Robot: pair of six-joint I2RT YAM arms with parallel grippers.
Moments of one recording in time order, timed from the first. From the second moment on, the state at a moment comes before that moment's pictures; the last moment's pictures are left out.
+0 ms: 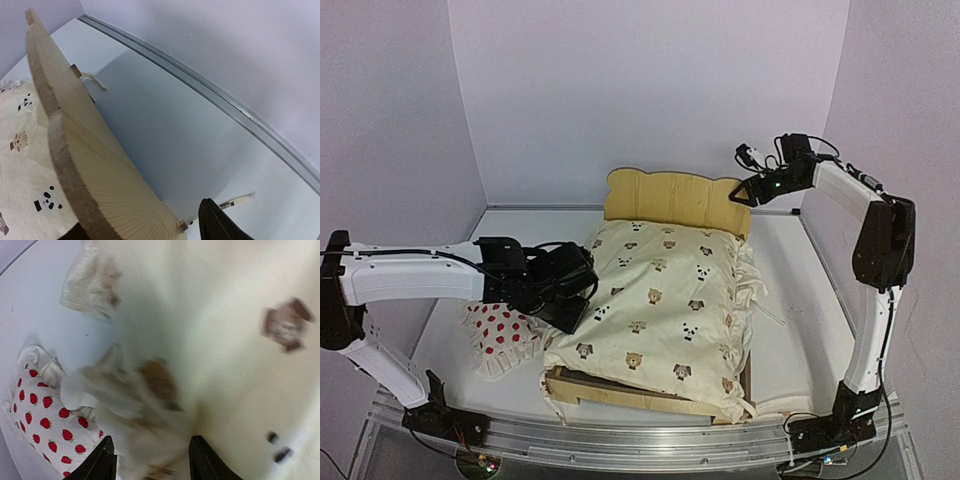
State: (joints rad) left arm -1.12 1.49 1.15 -0.84 -0.43 -0.55; right arm 0.13 2.10 1.98 -0.68 -0.56 -0.40
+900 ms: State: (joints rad) left arm -1.20 1.30 1.01 -0.72 -0.16 -0.46; right arm 0.09 2.01 1.78 -0.49 -0.64 -0.48
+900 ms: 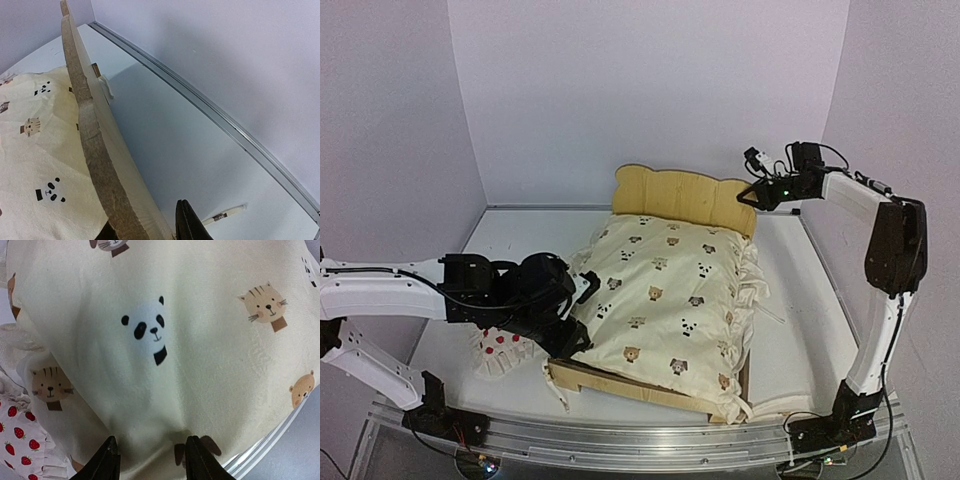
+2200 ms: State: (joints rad) left arm -1.15 1.40 0.94 -0.60 -0.42 -0.58; right arm 0.01 1.33 1.04 -0.40 -0.37 -0.08
